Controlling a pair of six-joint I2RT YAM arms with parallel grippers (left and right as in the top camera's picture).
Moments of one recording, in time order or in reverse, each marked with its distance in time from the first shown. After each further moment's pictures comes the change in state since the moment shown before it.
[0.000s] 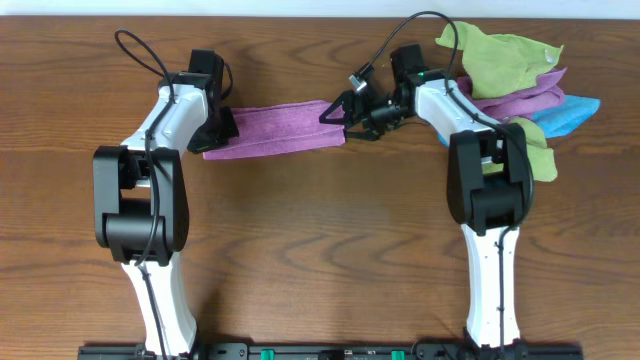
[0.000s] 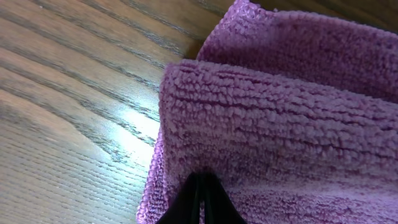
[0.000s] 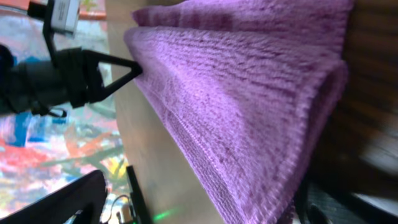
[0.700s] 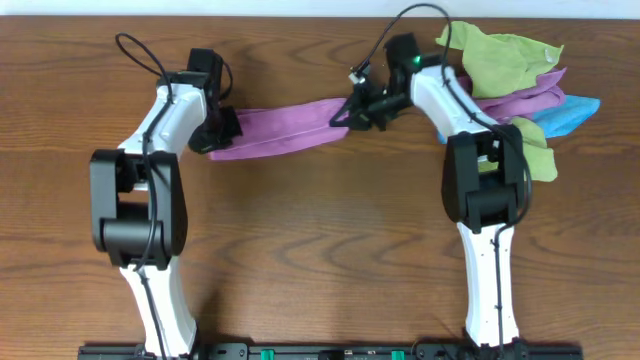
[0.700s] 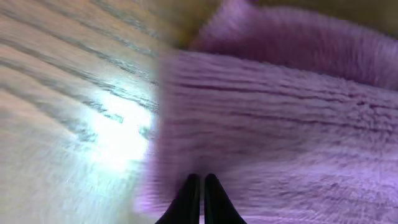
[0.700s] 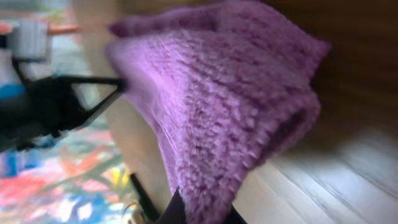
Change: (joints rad) left arm 0.000 -0.047 0.002 -0.023 0.103 -0.003; right arm 0.005 0.029 0.227 -0.333 0.185 0.066
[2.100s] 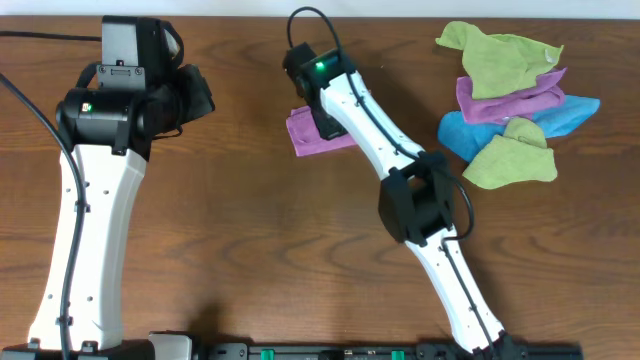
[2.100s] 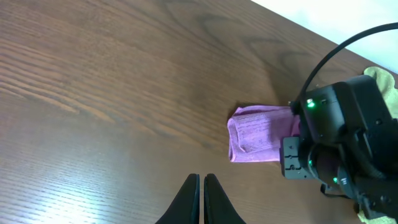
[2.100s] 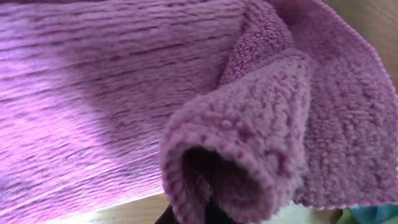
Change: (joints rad) left arm 0.001 -0.601 0.065 -0.155 0.069 0.008; right arm 0.362 0.150 0.441 -0.420 1.289 -0.013
